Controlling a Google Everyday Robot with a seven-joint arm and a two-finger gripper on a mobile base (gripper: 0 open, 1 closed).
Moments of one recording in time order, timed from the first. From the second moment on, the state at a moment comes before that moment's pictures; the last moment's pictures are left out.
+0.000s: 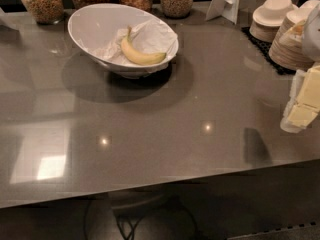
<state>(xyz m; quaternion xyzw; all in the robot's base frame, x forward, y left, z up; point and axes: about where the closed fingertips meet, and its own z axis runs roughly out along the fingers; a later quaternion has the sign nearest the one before) 0.438 -0.217 0.976 -0.60 0.78 -0.03 0.16</state>
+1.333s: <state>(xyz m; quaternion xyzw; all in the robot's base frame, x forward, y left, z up) 0.567 -0.094 1.063 -0.54 0.73 0.11 0.40</state>
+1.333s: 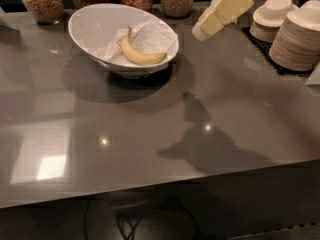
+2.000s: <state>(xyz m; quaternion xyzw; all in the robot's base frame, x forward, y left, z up) 0.566 -0.091 1.064 -0.53 0.73 0.09 0.42</state>
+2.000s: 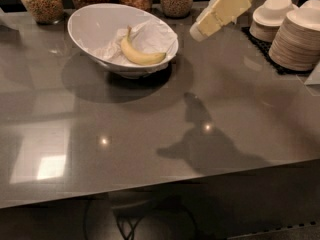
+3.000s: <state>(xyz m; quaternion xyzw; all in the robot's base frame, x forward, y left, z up) 0.655 -0.033 1.031 -0.51 0.71 0.07 0.47</state>
